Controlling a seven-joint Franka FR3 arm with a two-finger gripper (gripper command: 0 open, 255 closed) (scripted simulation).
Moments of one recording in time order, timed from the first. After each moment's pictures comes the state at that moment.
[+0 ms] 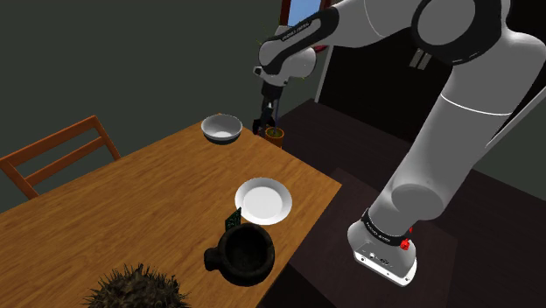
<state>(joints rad) 0.03 0.10 -0.16 -2.18 0.30 2.26 -1.08</state>
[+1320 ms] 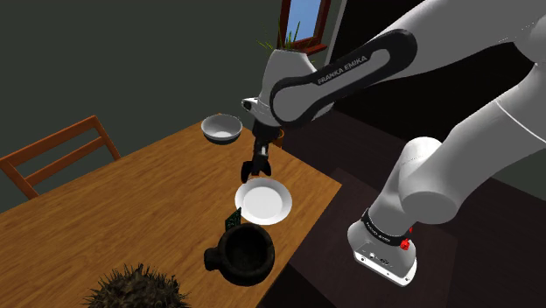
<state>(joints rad) 0.25 -0.32 0.11 -2.66 0.34 2.42 -0.66</state>
